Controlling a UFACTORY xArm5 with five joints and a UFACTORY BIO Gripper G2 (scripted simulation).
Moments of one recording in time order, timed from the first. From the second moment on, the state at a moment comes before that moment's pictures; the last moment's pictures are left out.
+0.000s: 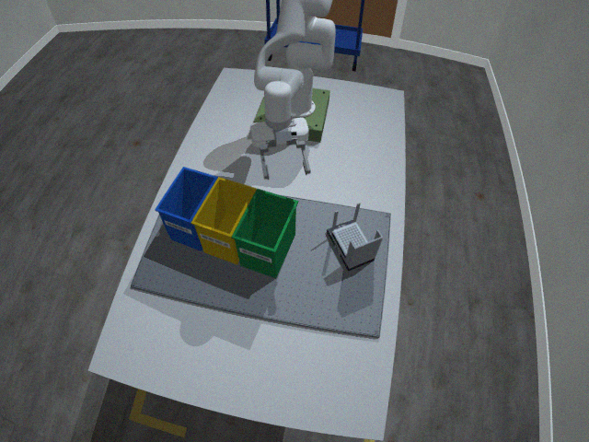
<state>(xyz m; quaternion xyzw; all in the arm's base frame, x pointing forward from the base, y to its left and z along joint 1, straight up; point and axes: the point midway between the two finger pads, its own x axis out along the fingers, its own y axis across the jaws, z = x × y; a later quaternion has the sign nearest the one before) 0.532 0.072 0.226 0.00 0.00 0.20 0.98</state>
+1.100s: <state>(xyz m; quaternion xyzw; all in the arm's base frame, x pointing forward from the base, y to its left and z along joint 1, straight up) 0.549 0.216 0.196 0.00 0.00 0.31 0.95</state>
